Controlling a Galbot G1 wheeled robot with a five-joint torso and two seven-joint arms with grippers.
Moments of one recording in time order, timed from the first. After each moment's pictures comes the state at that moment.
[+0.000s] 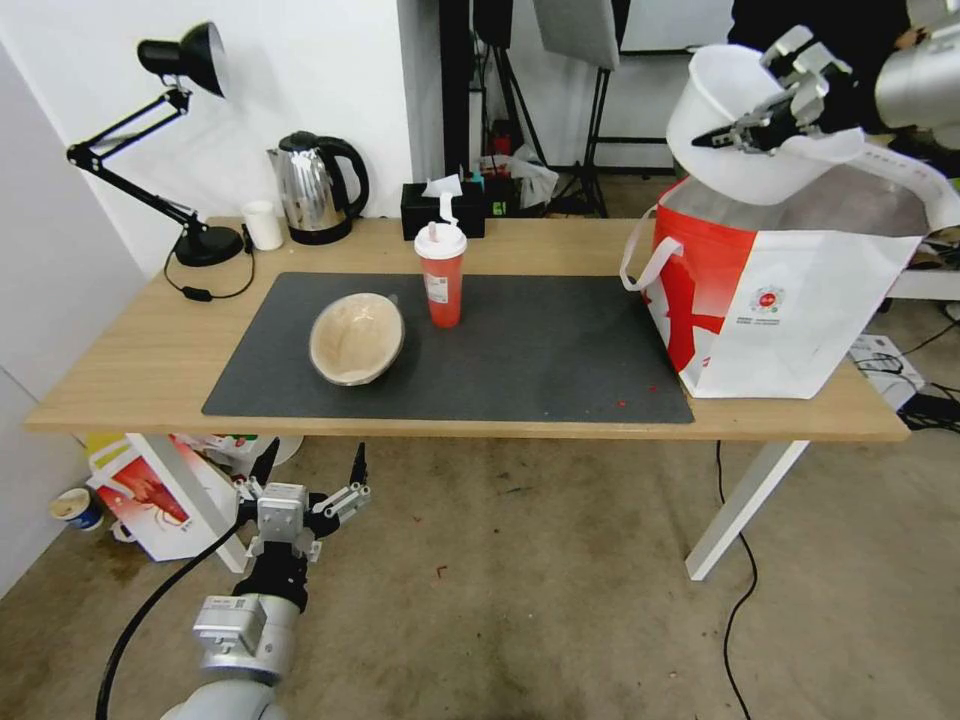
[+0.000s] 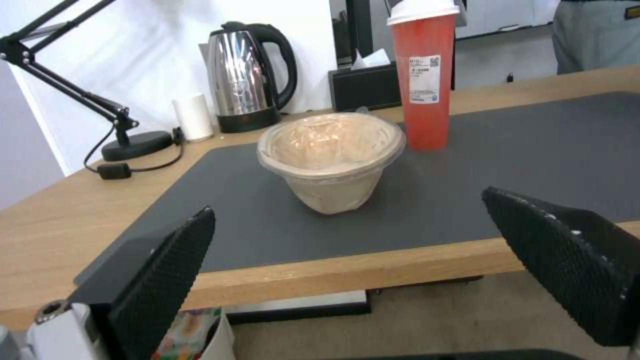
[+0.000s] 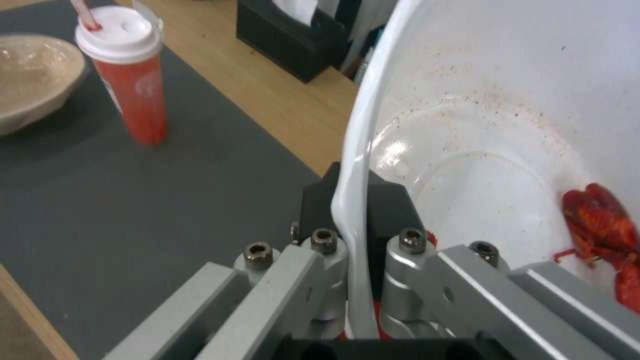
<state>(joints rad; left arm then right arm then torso) 1.80 -1.50 -0.55 -2.30 0.00 0.00 0.00 0.70 0.40 -0.89 1.54 1.14 -0.72 -0.47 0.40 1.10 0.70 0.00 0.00</state>
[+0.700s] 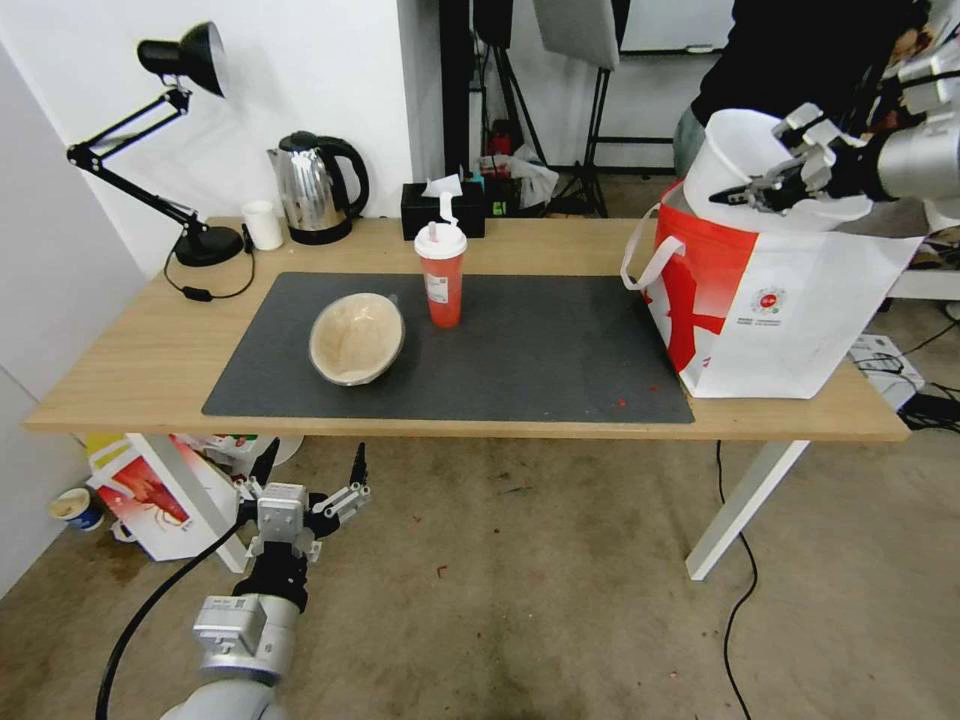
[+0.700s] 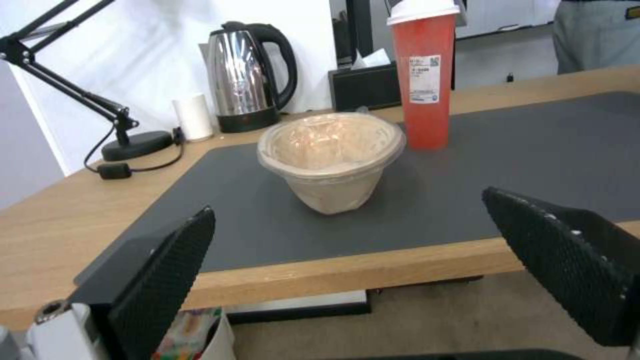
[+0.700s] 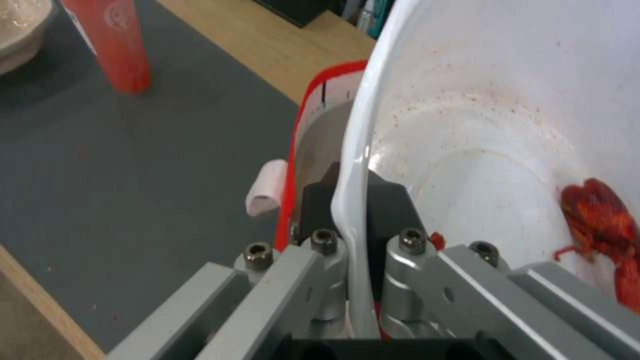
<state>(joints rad) 1.80 -1.50 -0.55 -2.30 0.00 0.00 0.00 0.40 0.33 -0.69 1.56 1.07 -0.71 -0.50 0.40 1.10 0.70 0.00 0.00</state>
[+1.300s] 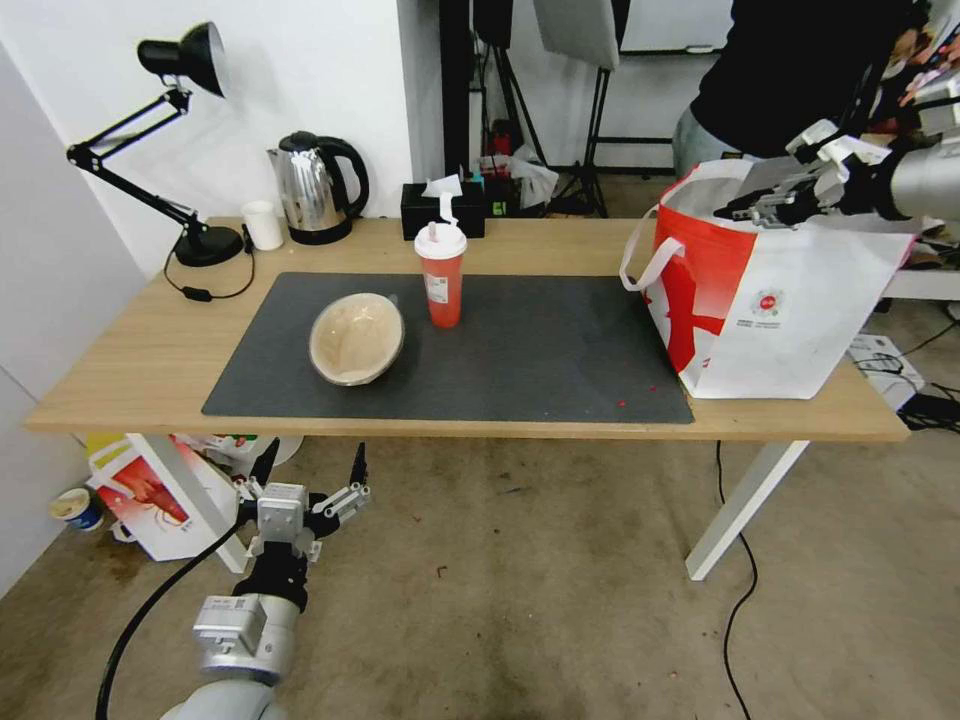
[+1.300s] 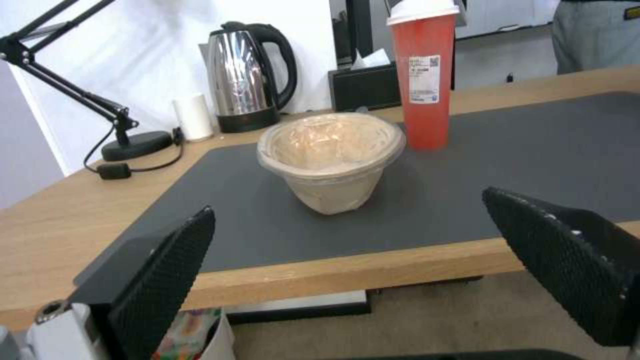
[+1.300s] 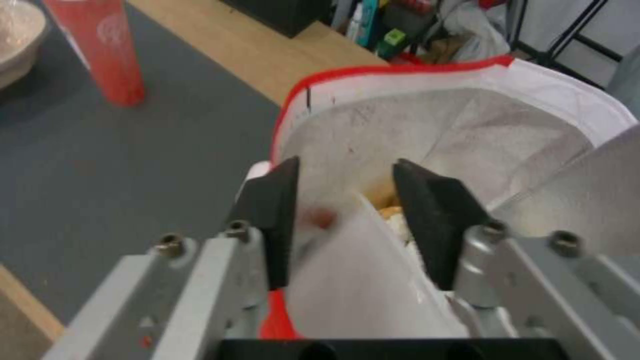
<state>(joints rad) 1.80 -1.50 -0.55 -2.30 0.00 0.00 0.00 0.34 0.31 -0.61 1.59 1.10 -0.71 -0.45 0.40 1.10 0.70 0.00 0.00</state>
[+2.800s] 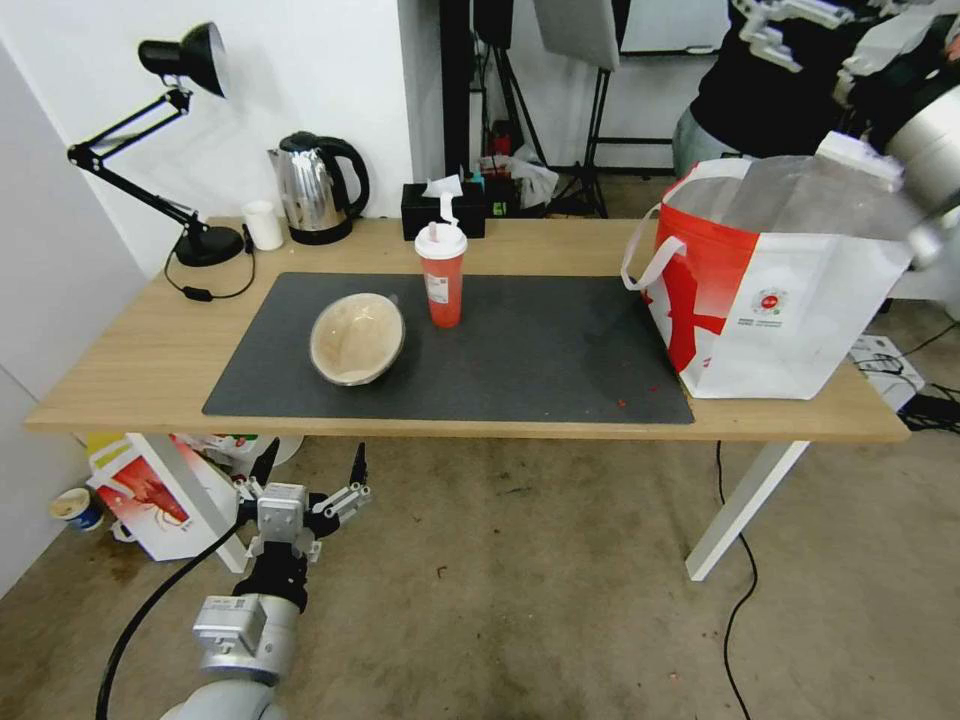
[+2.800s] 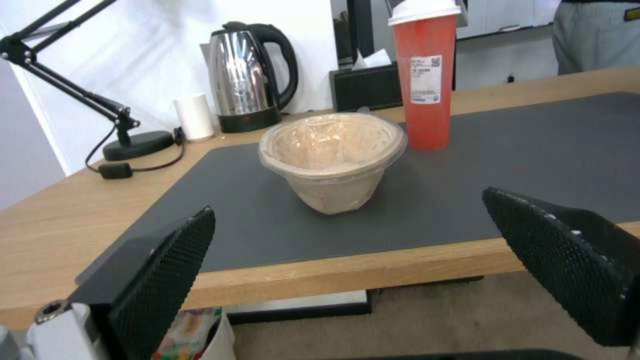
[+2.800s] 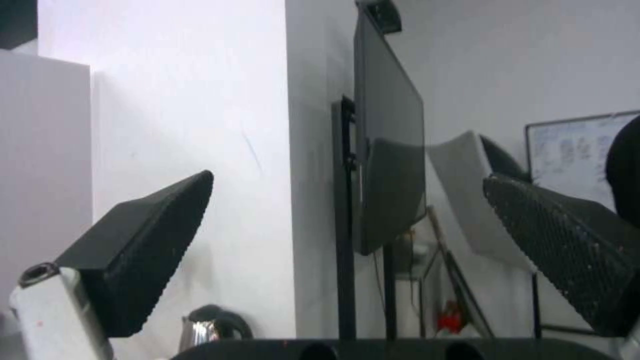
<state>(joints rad) 1.80 -1.50 -0.55 -2.30 0.00 0.00 0.00 -0.17 0.30 -0.04 2.09 1.47 -0.02 0.30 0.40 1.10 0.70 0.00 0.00</state>
